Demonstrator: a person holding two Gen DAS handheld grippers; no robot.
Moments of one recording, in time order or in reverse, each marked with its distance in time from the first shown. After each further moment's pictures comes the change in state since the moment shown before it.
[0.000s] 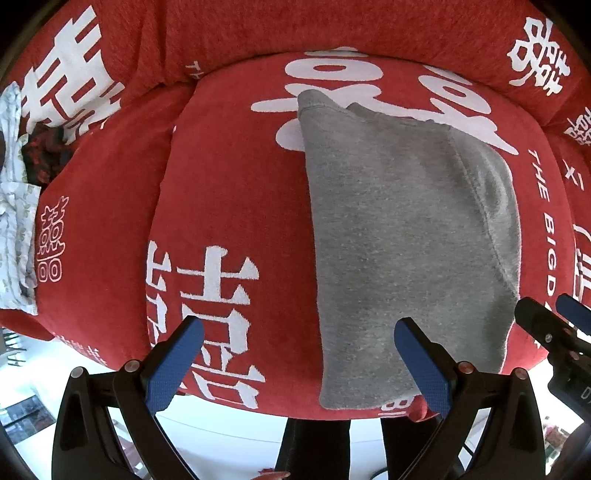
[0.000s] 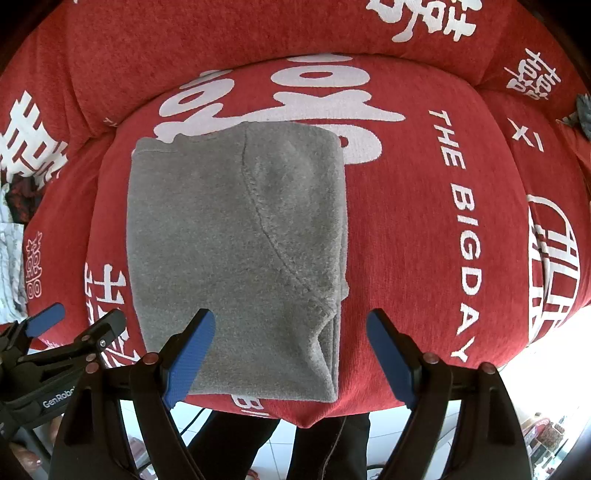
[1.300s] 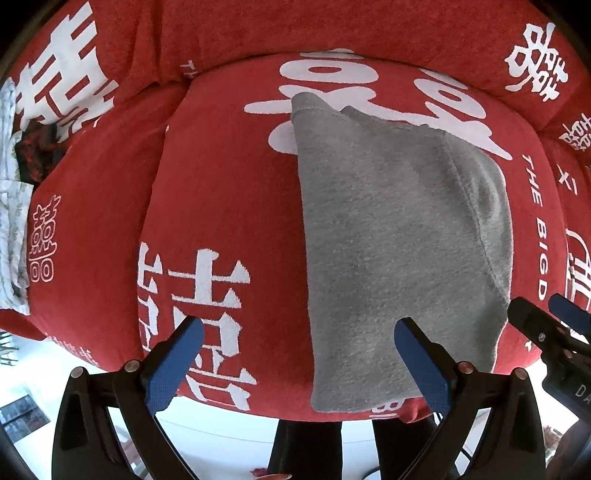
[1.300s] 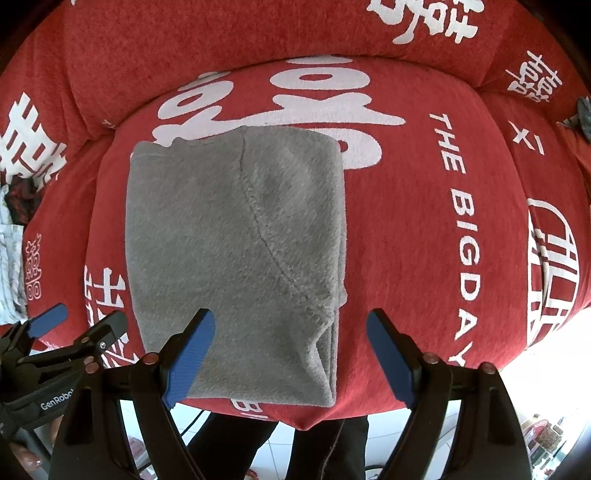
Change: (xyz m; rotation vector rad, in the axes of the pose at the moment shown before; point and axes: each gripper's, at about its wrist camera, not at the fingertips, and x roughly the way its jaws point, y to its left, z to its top) left arm 0.000 0.000 0.004 -0.018 0.008 -0.038; right arm 0.000 -0.003 0.006 0.000 0.005 -0.002
